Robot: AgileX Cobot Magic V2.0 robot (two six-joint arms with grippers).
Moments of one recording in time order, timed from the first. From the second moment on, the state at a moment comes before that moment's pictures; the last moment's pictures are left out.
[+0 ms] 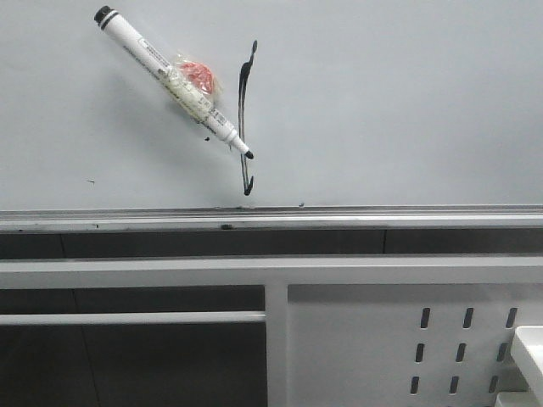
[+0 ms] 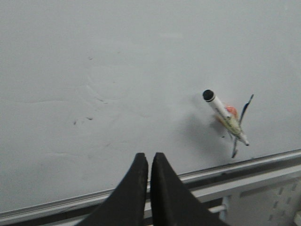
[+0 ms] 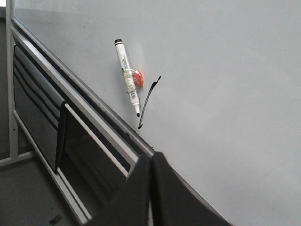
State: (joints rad) left arm -0.22 0.05 -0.36 -0.28 0.48 0.20; right arm 0.63 0.13 -0.46 0.18 0.53 -0.48
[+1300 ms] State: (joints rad) left arm -0.13 0.00 0.00 -0.12 0.34 -0.01; right arm 0.63 0.13 -0.46 0.18 0.54 -0.48
